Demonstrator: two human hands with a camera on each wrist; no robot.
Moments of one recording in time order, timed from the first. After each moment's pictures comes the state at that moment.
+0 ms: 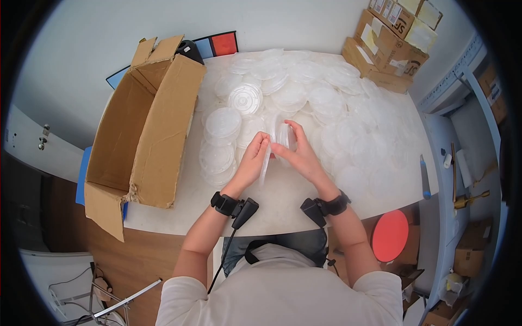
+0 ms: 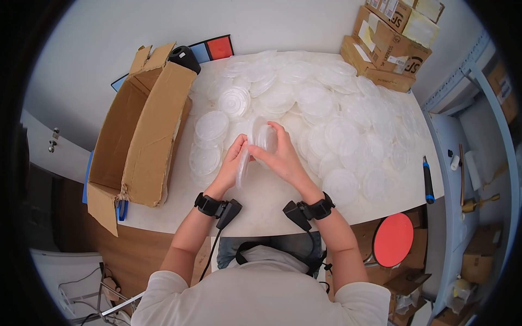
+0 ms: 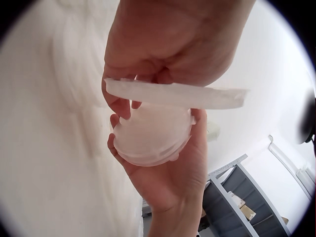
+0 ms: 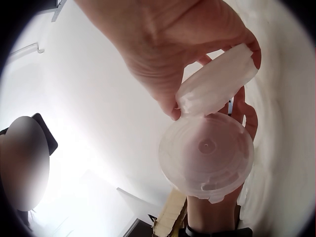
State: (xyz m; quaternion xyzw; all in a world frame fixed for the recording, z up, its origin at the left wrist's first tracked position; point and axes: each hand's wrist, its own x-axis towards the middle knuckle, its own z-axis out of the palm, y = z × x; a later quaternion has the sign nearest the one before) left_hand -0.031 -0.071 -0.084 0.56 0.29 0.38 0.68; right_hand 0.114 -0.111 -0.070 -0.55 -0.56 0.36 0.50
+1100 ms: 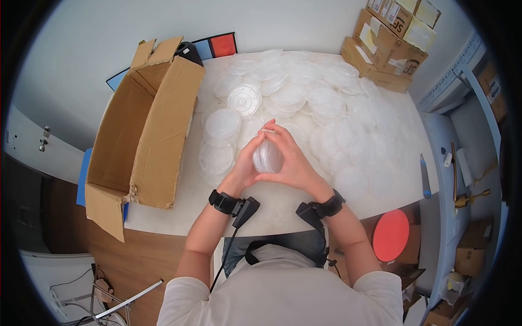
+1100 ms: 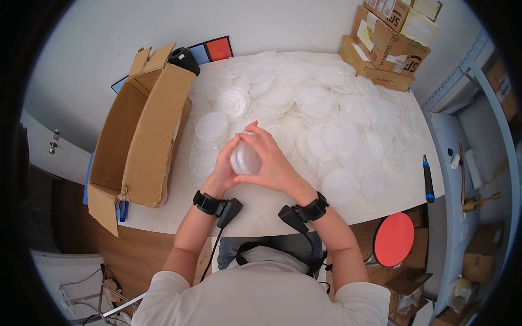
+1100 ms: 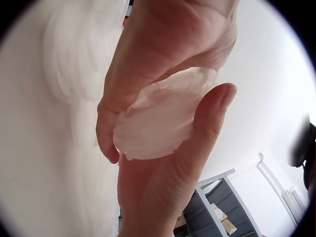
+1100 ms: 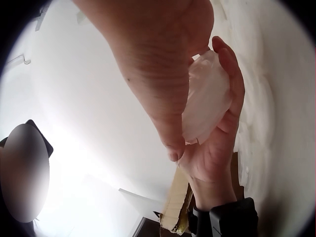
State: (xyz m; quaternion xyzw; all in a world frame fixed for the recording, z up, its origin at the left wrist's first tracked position) left_hand -0.031 -0.076 -0.053 0.37 0.22 0.33 0.84; right_hand 0.098 -0.120 -0.050 -0.44 -0.74 0.23 0.46
